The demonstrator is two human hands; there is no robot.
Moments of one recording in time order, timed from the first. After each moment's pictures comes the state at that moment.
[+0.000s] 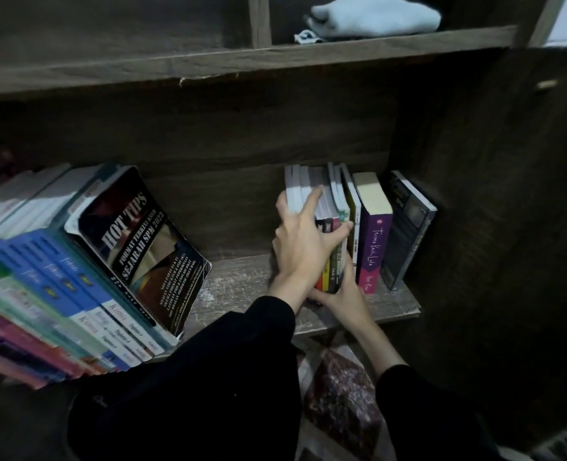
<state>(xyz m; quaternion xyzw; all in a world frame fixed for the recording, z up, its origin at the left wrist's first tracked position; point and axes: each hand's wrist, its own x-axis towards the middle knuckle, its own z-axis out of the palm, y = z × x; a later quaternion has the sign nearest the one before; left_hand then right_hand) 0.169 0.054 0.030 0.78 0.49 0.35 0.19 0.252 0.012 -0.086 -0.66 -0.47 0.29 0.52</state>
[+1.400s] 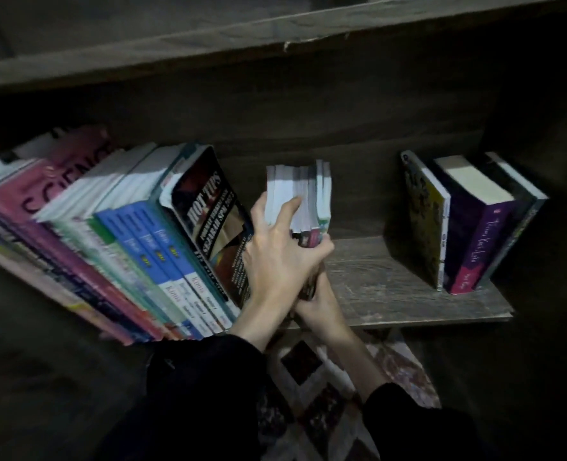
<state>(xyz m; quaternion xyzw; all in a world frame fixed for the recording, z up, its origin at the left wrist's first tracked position) 0.043 0.056 0.016 0.73 0.55 0.39 0.05 0.114 0.046 -0.093 -0.51 -0.52 0.39 0.57</state>
